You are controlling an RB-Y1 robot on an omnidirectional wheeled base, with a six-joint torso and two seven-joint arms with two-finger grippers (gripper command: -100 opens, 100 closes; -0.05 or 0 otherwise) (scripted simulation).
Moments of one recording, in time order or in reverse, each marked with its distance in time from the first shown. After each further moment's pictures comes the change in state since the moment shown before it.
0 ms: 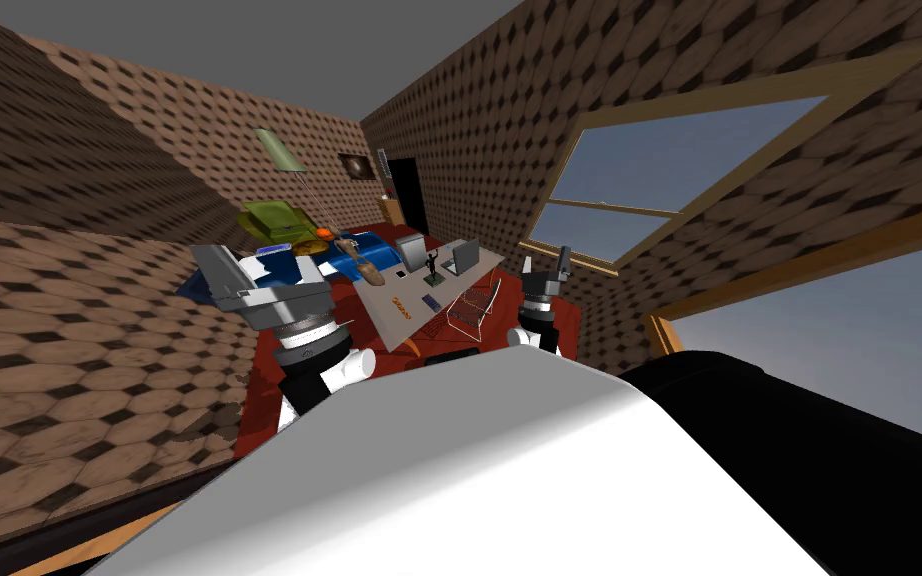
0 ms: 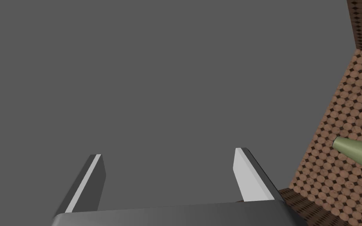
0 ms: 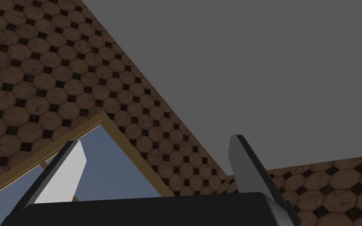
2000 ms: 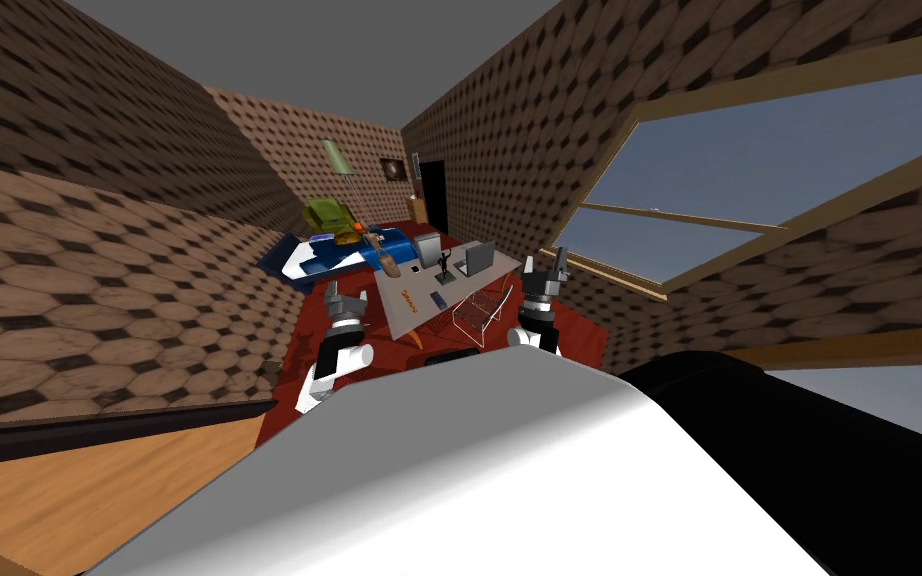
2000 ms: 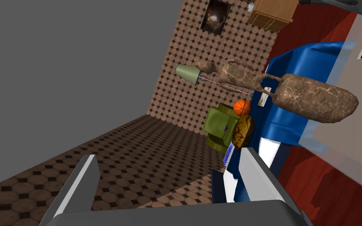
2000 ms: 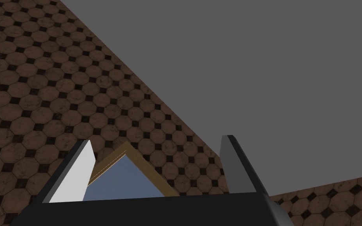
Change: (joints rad) left arm -0.162 0.191 0.096 0.468 0.214 0.347 0.203; right arm 0.000 0.000 0.000 0.000 0.000 0.000 0.000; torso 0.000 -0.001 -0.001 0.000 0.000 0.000
